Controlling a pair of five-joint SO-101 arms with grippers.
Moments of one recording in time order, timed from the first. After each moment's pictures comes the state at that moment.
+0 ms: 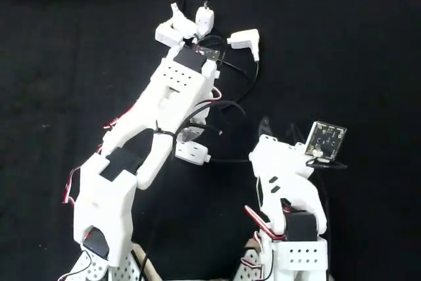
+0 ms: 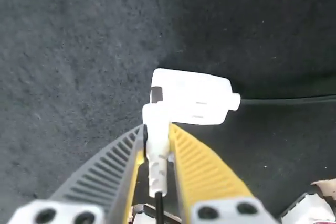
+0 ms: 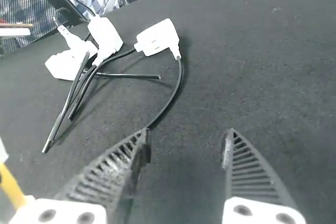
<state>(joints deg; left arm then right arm) 24.0 25.8 -21.8 100.1 12.1 -0.4 -103.5 96.0 42.7 -19.9</state>
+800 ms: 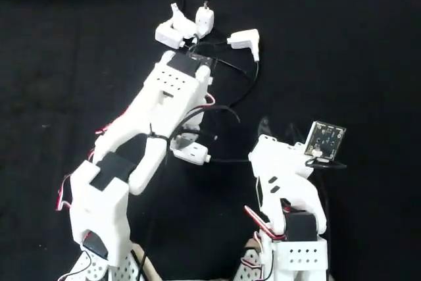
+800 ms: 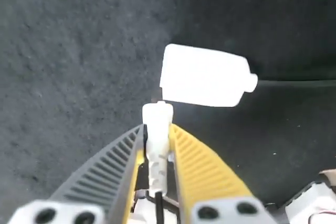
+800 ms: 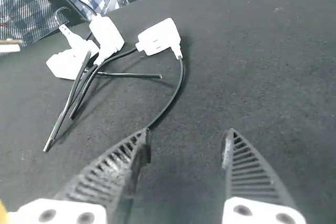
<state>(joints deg) 23.3 20.4 -13.4 99.3 12.9 -0.8 -103.5 96.0 42.7 -19.9</state>
